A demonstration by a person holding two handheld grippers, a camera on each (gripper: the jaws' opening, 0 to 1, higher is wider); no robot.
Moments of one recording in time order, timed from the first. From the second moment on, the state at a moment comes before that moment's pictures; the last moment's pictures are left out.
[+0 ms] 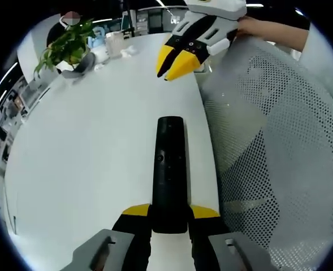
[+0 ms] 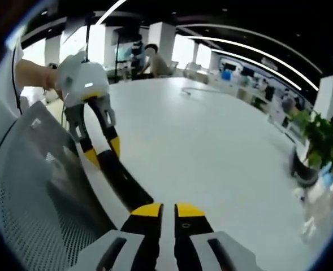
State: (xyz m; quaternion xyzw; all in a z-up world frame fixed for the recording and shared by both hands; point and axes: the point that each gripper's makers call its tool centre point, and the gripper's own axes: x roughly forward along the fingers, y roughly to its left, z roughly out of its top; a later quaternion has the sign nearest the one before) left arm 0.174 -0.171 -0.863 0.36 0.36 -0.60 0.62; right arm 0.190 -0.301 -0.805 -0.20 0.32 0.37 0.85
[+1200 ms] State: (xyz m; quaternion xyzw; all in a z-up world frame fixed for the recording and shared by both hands) left arm 0.168 -0.171 -0.862 0.34 0.35 -0.61 0.63; right arm 0.160 -0.284 -0.838 -0.29 0.38 0.45 0.75
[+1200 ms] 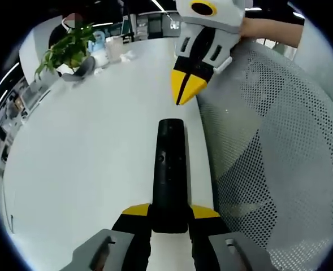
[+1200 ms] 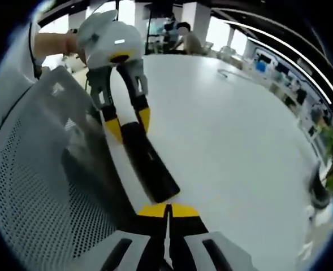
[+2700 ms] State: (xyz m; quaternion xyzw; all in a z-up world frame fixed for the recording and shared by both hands) left arm 0.170 -0.172 -0.860 0.24 0.29 -0.60 0.71; right arm 0.174 -0.267 -0.856 -0.39 0.48 0.49 0.62
